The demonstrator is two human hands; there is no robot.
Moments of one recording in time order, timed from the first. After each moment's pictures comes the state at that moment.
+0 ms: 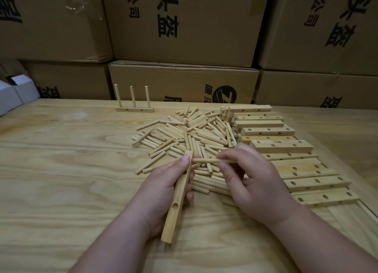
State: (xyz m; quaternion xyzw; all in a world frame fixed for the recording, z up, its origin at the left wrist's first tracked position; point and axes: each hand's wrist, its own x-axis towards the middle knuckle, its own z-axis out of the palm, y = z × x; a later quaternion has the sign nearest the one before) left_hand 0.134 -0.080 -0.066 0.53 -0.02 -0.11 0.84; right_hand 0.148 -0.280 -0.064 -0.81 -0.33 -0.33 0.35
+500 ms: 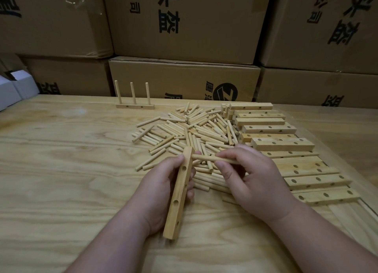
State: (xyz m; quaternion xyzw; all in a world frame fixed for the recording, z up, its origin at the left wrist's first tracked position) left_hand 0.133 -0.081 -0.064 0.50 -0.02 -0.13 0.86; right_hand 0.146 -0.279 -0.064 -0.84 -0.29 -0.30 0.34
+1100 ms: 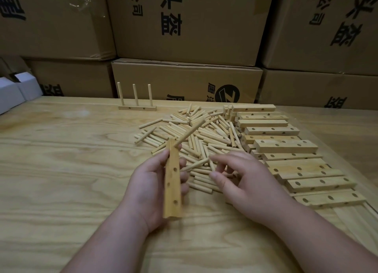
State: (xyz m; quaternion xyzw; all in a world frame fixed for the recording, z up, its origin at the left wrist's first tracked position) left_hand 0.141 -0.067 -0.061 0.36 0.05 -0.14 0.92; right_hand 0.144 -0.272 -0.062 -0.91 -0.24 -0.16 0.30
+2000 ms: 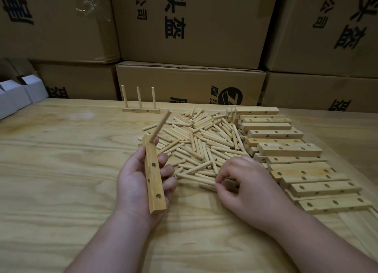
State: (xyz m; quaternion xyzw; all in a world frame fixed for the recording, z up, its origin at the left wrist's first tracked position) left_hand 0.142 -0.053 -0.059 0.28 0.07 -0.02 0.96; right_hand 0.139 -0.267 -0.059 -0.94 -0.23 -0.15 0.21
